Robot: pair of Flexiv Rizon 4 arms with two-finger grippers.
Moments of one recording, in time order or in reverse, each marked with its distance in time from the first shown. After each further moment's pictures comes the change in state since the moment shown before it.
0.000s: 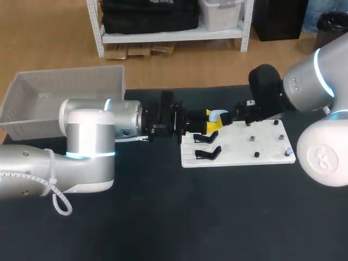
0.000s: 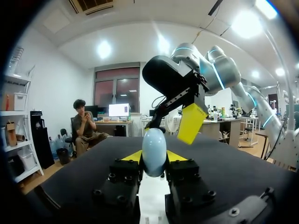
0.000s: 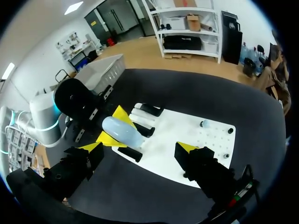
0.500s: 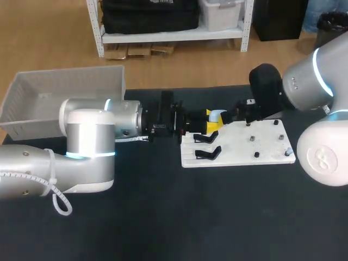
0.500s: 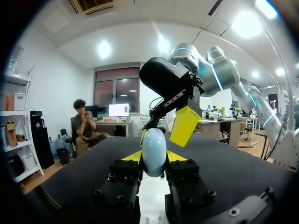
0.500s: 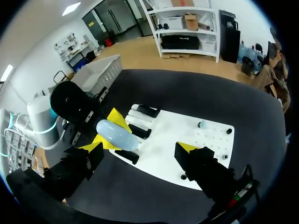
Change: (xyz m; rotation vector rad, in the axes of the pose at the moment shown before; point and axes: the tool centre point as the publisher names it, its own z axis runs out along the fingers) left arm 0.000 0.000 0.000 0.000 0.000 0.000; right arm -0.004 -0.006 0.003 0.012 -0.003 0.016
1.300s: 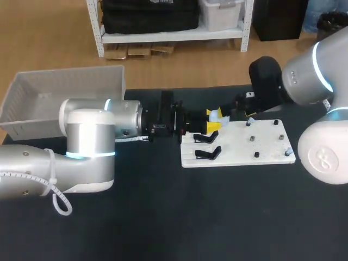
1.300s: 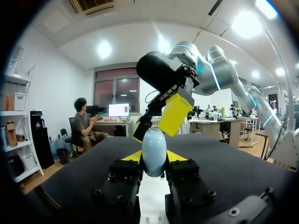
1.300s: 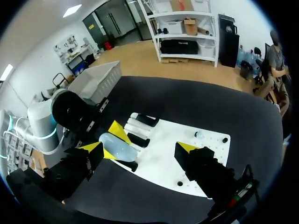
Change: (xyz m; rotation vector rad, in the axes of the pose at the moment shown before) left arm 0.000 0.000 0.000 0.000 0.000 0.000; right arm -0.021 0.000 -0.006 0.017 -0.042 -0.017
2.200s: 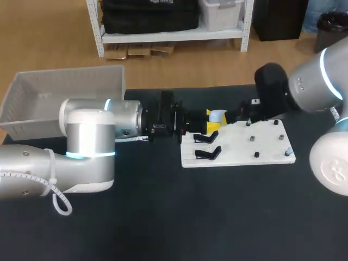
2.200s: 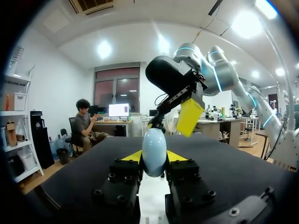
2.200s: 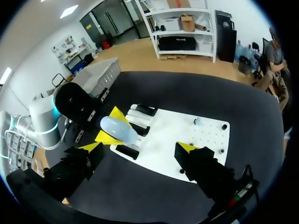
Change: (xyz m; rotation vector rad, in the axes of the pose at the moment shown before) left arm 0.000 0.000 0.000 0.000 0.000 0.000; right arm 0.026 0.001 -0.009 0.000 0.028 0.036
